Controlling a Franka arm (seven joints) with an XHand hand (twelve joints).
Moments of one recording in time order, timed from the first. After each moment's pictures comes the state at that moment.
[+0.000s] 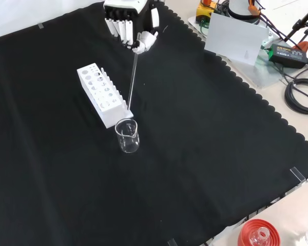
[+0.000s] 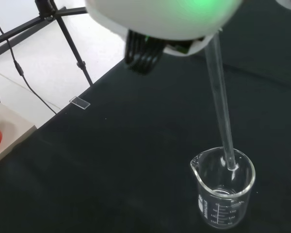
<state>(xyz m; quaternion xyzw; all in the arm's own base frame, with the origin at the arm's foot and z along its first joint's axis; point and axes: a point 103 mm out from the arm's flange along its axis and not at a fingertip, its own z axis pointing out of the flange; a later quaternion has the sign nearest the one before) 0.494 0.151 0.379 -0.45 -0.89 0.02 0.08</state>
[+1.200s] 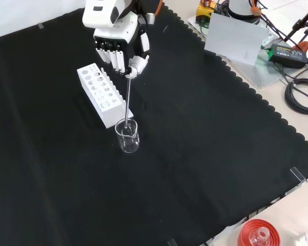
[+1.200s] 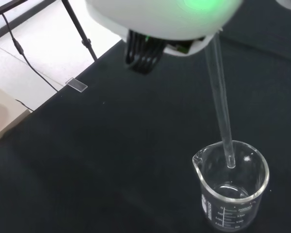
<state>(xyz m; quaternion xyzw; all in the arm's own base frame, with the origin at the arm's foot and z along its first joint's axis) 0.534 0.169 0.337 -0.43 -0.90 0.04 0.10</state>
